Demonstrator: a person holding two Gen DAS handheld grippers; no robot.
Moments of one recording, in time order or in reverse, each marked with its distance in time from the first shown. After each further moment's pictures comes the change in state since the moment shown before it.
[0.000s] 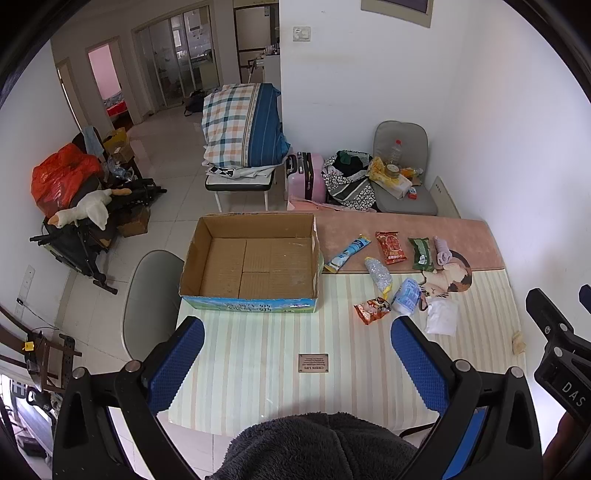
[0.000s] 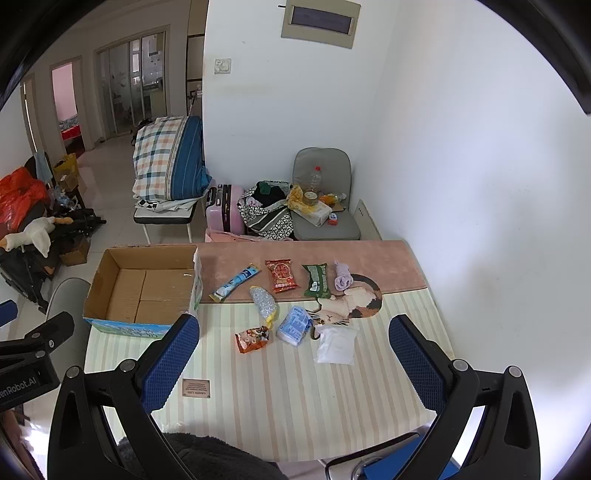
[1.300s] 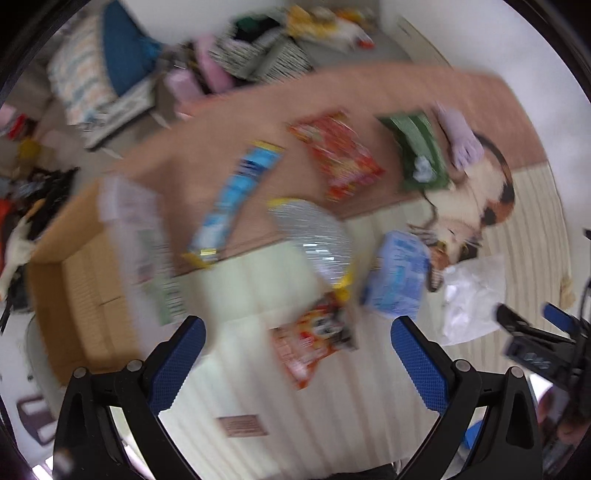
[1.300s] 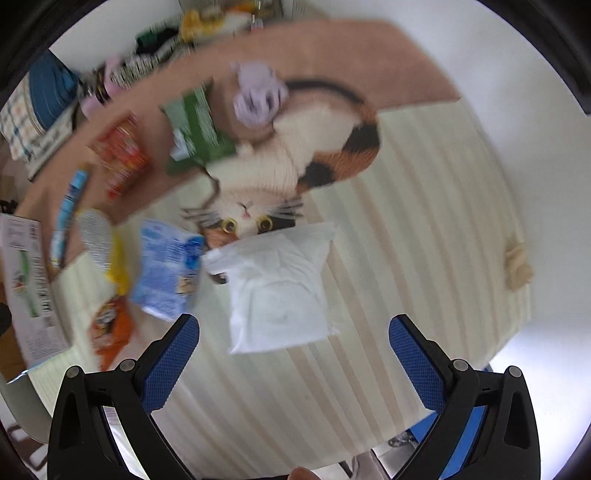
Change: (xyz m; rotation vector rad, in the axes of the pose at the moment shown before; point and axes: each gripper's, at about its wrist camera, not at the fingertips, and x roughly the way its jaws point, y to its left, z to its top) left arm 0.414 -0.245 0.046 0.341 0.551 -0.072; right arm 0.477 -0.173 -0.101 0.309 0.740 -0.041
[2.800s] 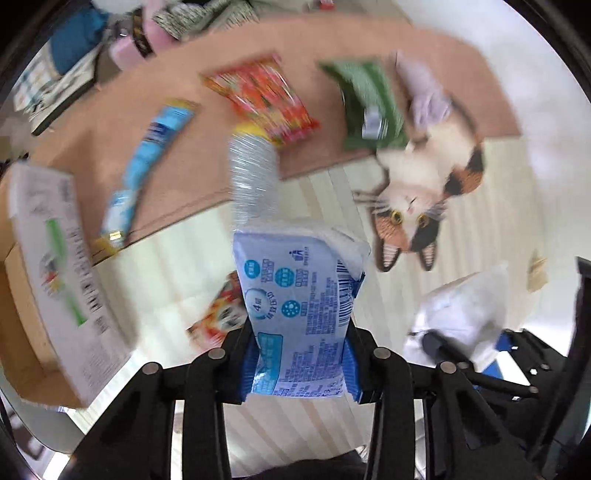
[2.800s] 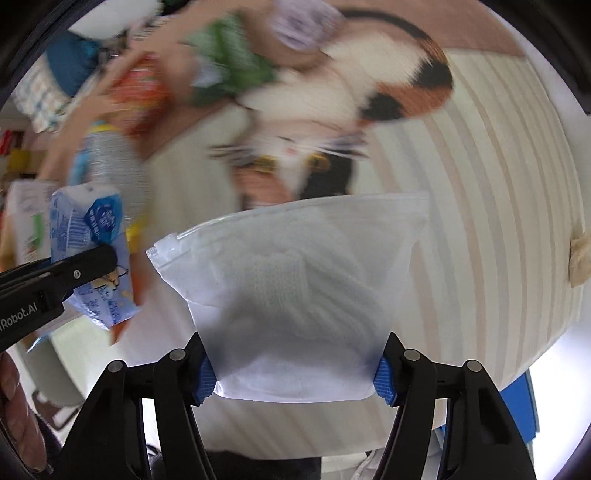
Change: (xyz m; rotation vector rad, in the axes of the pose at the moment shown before) left arm 0.024 -0.028 -0.048 -0.020 0.080 -0.184; right arm 0.029 0.033 -0.029 -0.048 0.209 0.226
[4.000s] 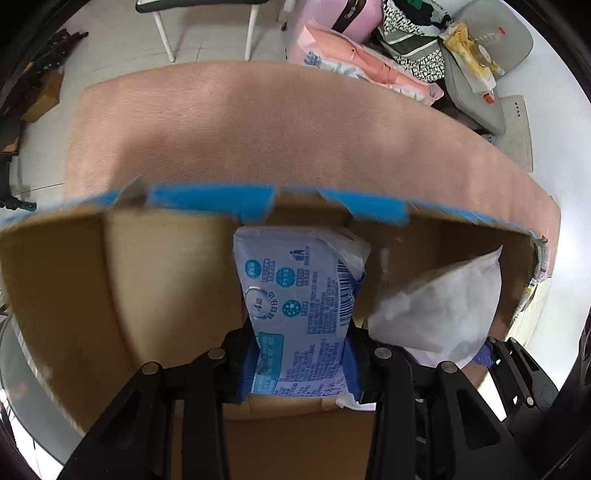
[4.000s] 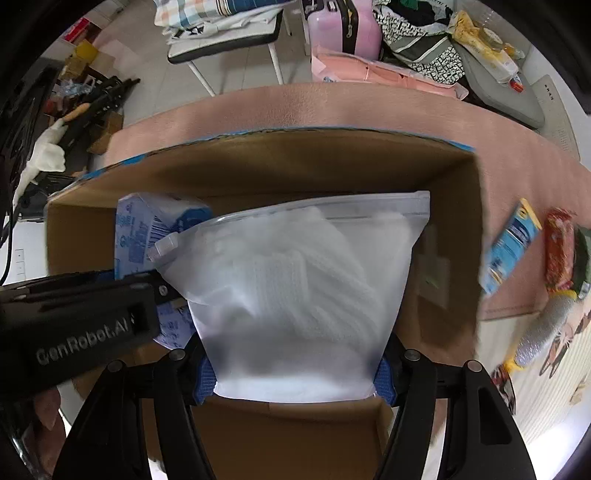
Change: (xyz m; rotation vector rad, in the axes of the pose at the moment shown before) left arm -0.015 0.431 0.079 -0.373 0.096 -0.131; right arm 0.007 0.518 0.052 -0.380 -0.001 -0.036
